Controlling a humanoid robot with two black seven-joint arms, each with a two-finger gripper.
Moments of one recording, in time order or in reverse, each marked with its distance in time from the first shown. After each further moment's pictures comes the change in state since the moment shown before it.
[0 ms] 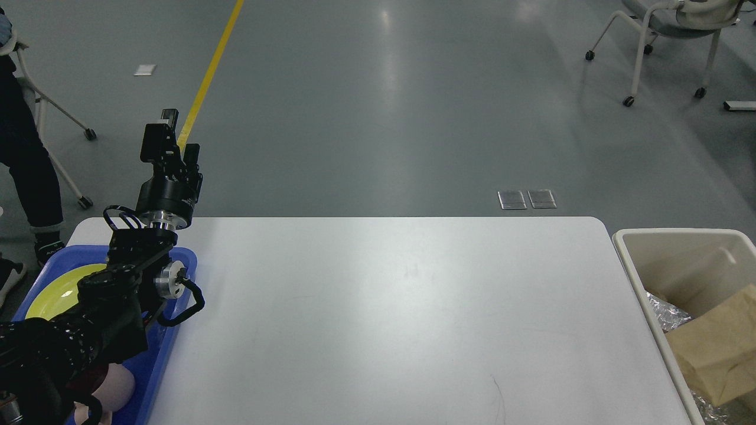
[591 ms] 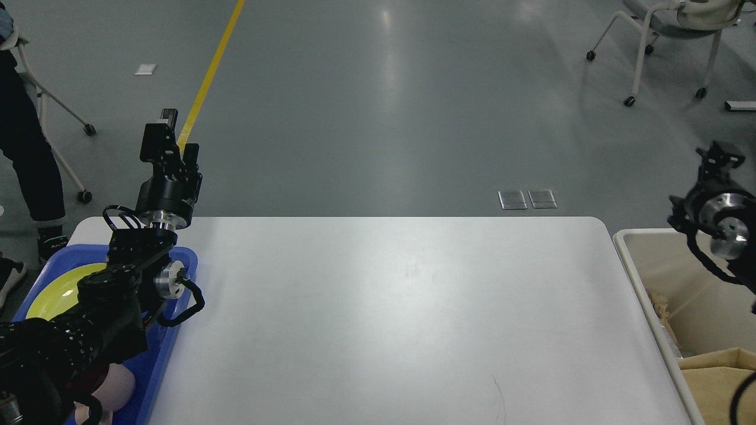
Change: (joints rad) left arm 0.000 0.000 0.000 0.000 0.000 0.000 -0.001; right arm 0.069 0.186 0.966 -0.009 -0.096 0.011 0.168
